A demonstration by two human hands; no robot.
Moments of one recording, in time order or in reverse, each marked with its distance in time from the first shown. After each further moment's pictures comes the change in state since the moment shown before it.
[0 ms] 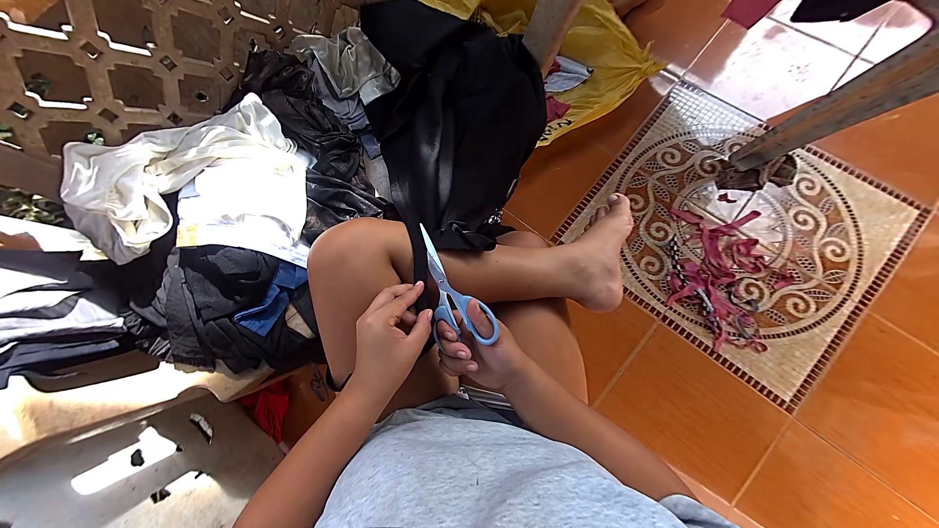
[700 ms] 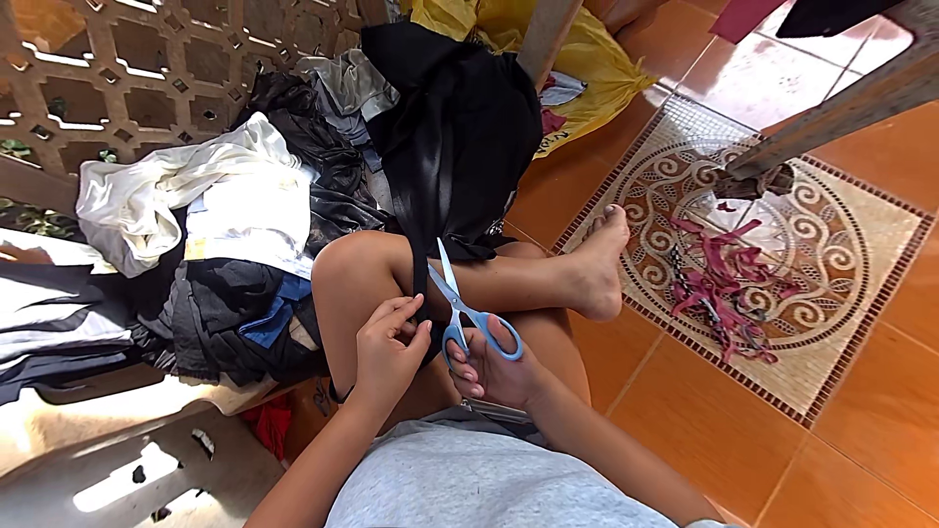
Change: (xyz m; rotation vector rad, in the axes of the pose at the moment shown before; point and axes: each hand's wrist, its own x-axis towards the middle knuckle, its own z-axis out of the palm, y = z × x) left_hand -0.001 -0.003 -0.001 -0.045 0.026 0.025; right_hand -0.014 -0.008 -0.018 -0.027 -0.199 0.059
